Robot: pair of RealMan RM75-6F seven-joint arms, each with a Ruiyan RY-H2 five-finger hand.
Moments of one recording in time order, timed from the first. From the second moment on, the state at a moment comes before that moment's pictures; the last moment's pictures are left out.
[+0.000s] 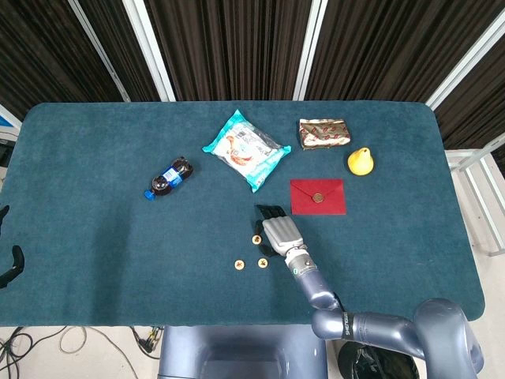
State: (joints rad) left arm -0.05 -1.15 -0.12 -1.59 1.41 1.55 -0.04; right arm 0.89 -1.83 0.22 -1.30 -0.79 0.88 -0.44
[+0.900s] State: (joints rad) left arm -0.05 -1.15 -0.12 -1.59 1.41 1.55 -0.04; right arm 0.88 -1.83 0.22 -1.31 -0.81 0.87 -0.43
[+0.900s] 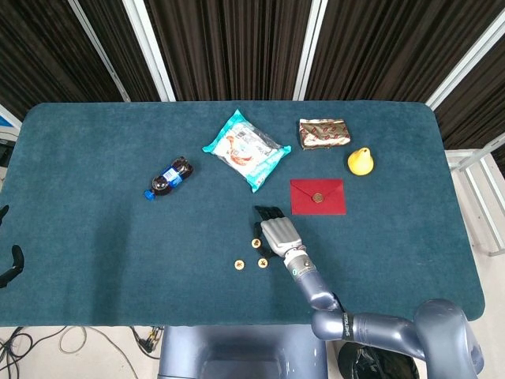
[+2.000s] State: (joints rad) left arm -0.05 -1.15 -0.12 -1.60 1.41 1.55 -0.03; right arm 0.82 -1.66 0.21 -1.45 -0.80 0.90 -0.41
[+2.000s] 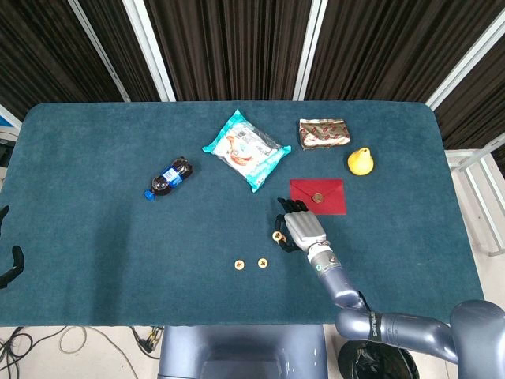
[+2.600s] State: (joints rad) left arm -0.05 -1.15 -0.12 -1.60 1.41 1.55 -0.04; right arm 0.81 -1.66 0.19 -1.43 -0.80 0.89 -0.38
